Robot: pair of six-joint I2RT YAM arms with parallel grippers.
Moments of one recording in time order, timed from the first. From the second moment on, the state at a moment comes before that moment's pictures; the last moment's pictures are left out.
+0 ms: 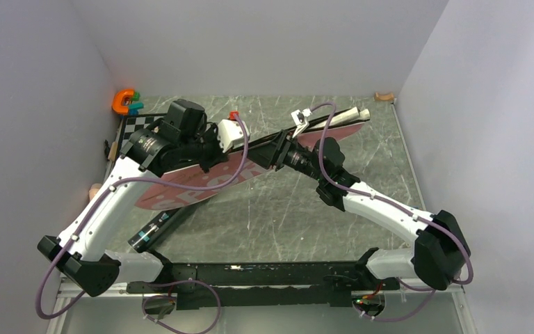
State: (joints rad) left arm -0.57 1.27 1.54 -0.99 0.32 0.53; right arm 0.72 1.27 0.85 0.54 -0.36 0.92
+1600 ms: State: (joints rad) left arm -0.66 1.22 1.50 -1.00 0.28 0.57; right arm 0.49 0.83 0.70 0.16 -0.39 0.83
